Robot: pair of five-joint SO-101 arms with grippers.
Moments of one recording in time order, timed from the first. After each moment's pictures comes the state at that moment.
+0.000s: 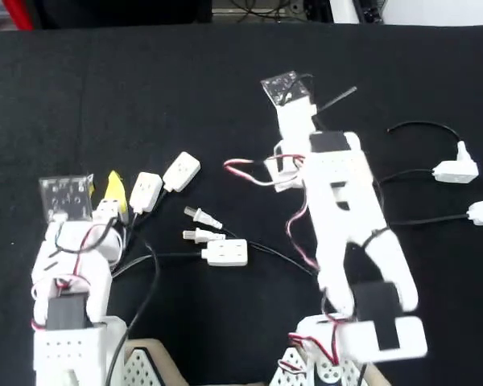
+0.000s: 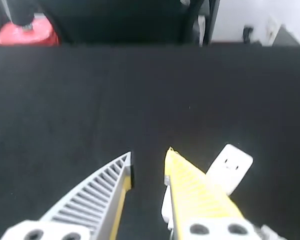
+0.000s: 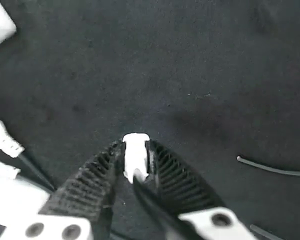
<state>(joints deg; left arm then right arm) -8.4 -91.3 83.5 37.4 -0.7 -6.8 -4.1 22.9 61.3 15.6</state>
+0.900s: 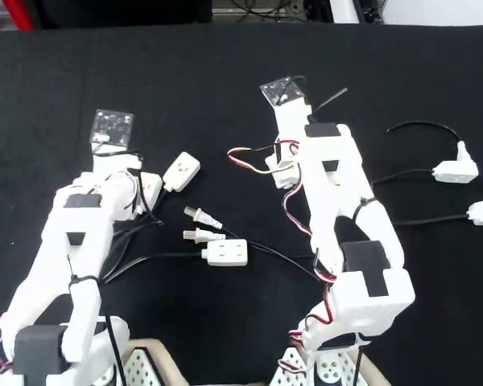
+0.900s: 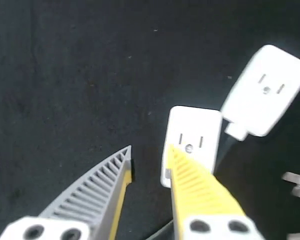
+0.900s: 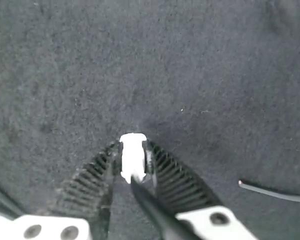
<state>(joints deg) -6.4 -22.3 55.2 29.3 -9.5 -5.3 10.1 16.7 57.5 16.7</state>
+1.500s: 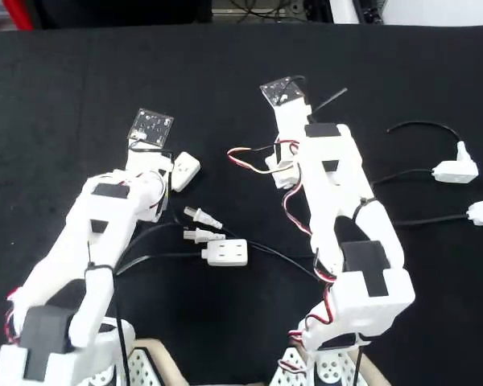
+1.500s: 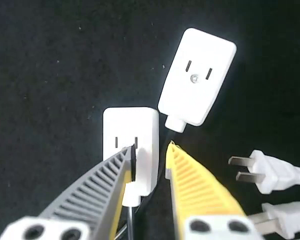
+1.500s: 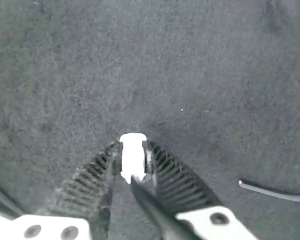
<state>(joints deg) 2.5 -15.5 49.3 34.2 -9.5 -5.3 10.1 16.7 57.5 16.7</state>
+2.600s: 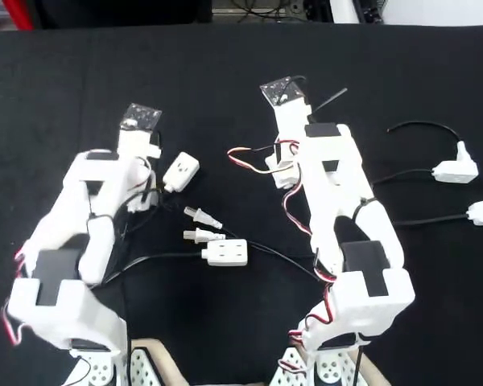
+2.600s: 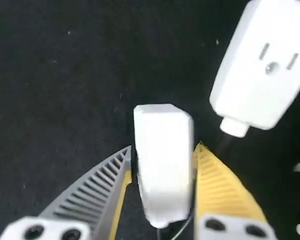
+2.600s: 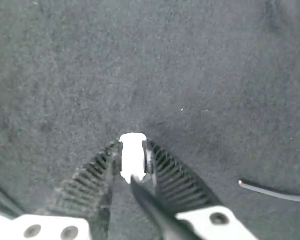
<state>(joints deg) -3.8 6.4 29.2 47.8 -15.2 -5.3 10.1 16.7 57.5 16.7</state>
